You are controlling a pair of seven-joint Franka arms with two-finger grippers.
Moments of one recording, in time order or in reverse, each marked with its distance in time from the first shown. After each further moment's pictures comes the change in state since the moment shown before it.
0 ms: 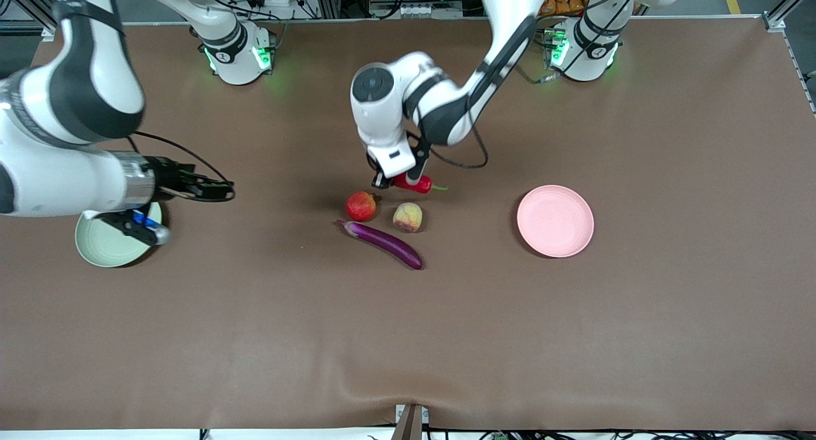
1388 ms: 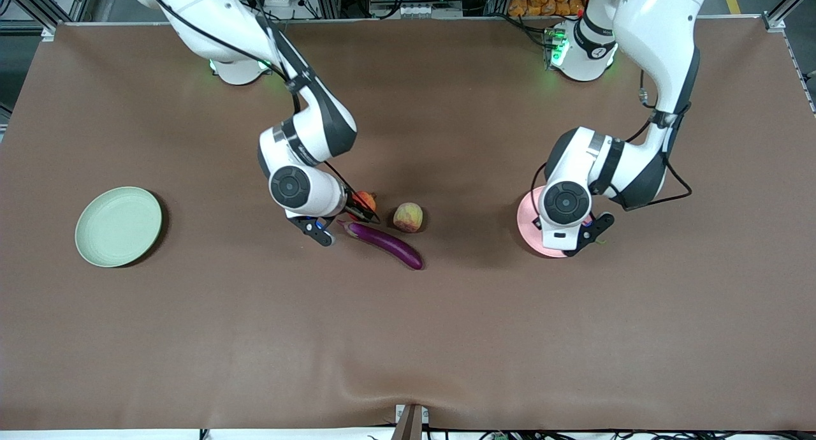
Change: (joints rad) left arm 0.537 -0.131 0.014 -0.418 0.129 -0.118 0.969; right arm 0.423 0.273 0.002 -0.214 0.002 0.702 0.460
